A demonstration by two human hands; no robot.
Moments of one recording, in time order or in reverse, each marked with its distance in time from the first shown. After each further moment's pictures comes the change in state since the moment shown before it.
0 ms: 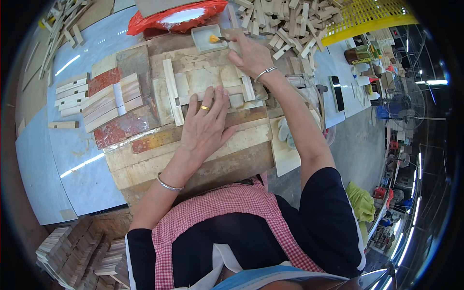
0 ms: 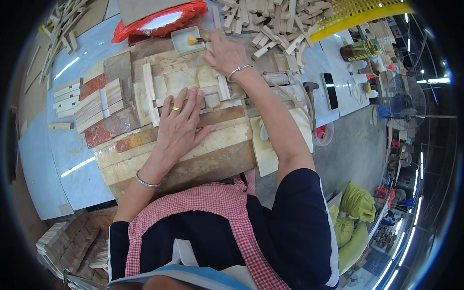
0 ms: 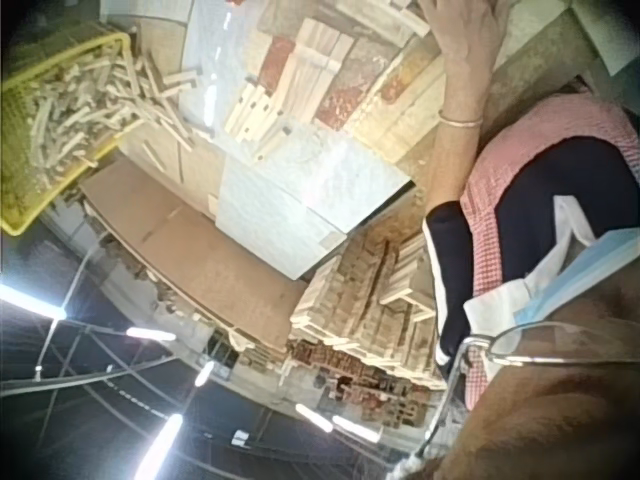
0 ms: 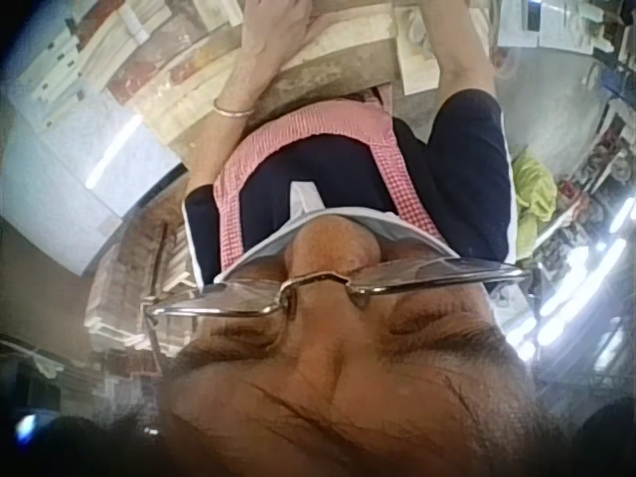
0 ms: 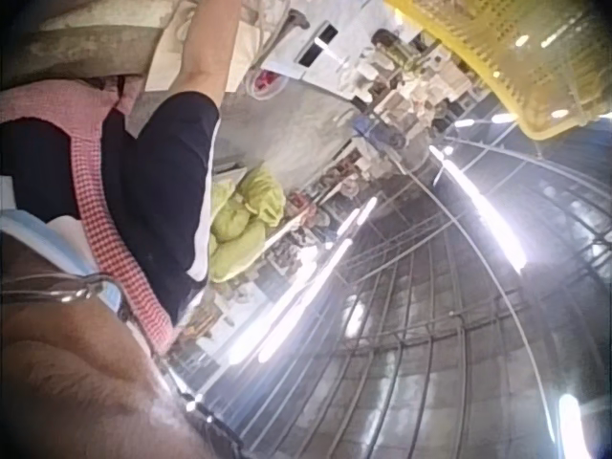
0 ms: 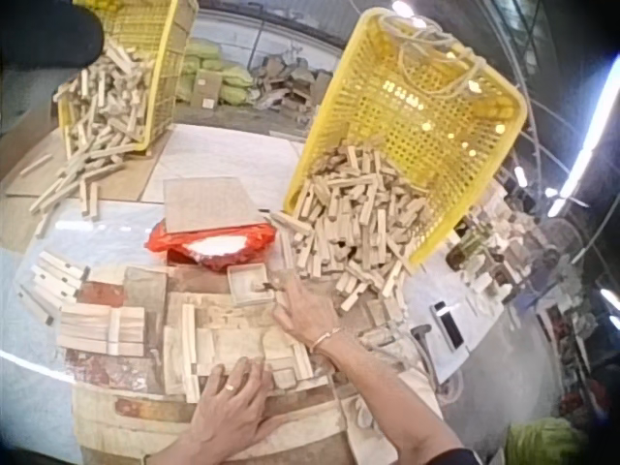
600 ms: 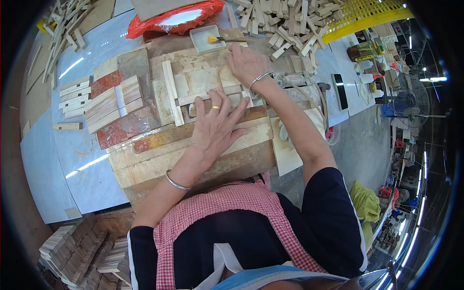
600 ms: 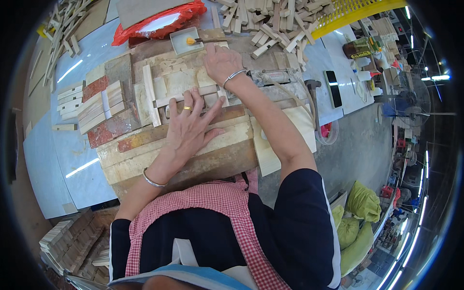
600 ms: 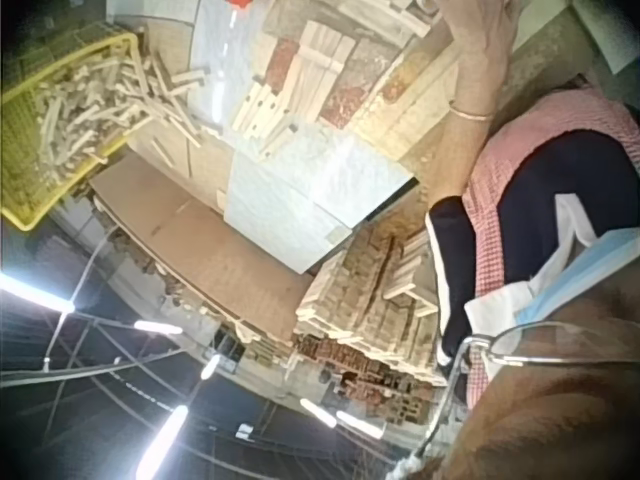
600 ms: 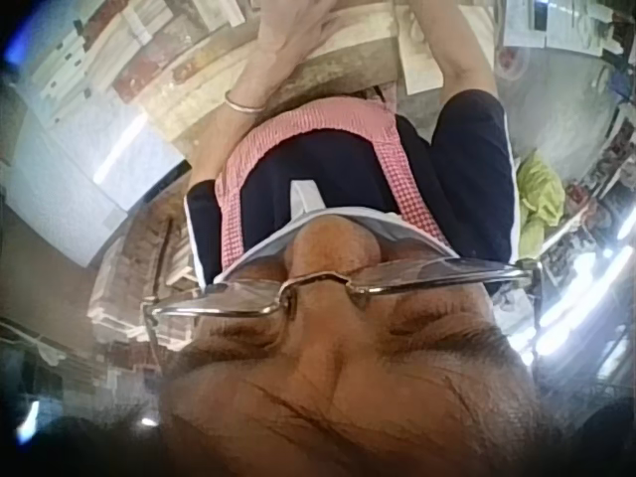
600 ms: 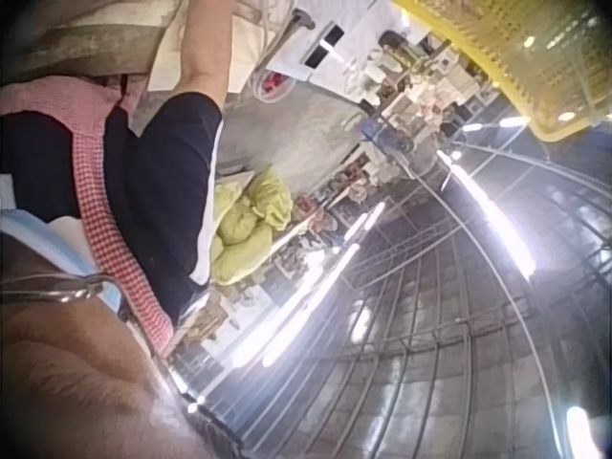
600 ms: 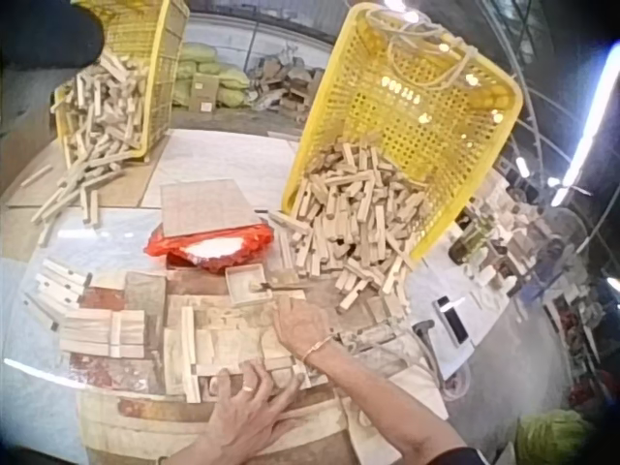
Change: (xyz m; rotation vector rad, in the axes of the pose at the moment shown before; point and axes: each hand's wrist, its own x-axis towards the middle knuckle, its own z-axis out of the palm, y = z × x) left_hand 0.011 0.021 -0.003 0.182 -0.084 0.018; right_hand -0.016 -0.010 0.016 -0.123 0.018 -0.007
